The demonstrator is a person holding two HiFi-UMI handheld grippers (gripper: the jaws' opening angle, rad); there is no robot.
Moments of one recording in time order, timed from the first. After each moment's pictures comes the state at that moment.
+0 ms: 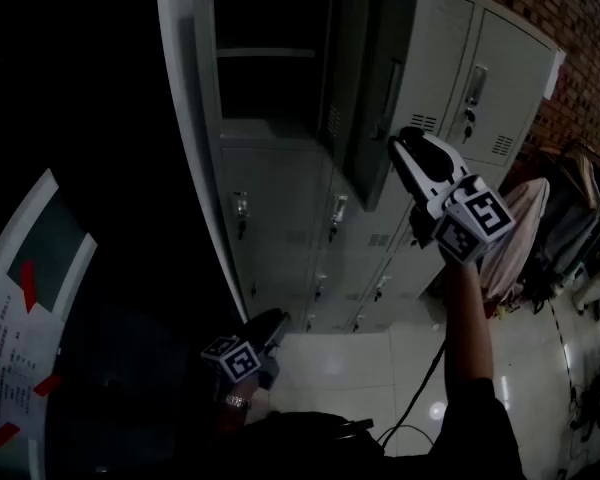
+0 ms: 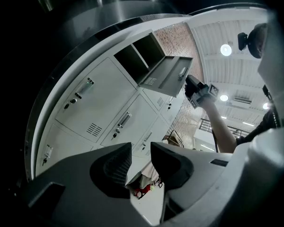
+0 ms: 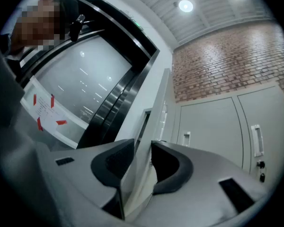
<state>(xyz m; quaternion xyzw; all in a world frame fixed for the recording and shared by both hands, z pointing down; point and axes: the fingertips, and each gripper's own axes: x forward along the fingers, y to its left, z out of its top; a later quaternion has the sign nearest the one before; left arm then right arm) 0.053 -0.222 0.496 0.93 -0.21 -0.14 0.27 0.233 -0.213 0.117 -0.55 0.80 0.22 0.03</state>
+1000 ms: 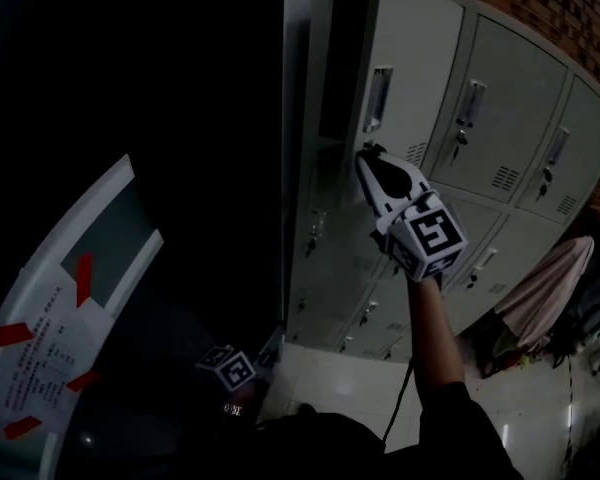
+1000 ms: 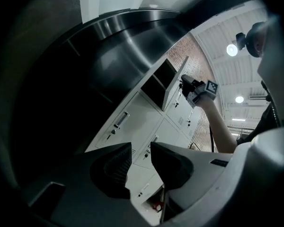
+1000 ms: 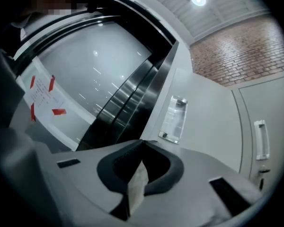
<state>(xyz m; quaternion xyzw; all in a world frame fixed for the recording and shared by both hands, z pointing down) -0.110 -0.291 0.480 0.89 -0.33 -0.18 0.25 0.037 -0.345 0.141 -0.50 0.83 0.25 0.00</state>
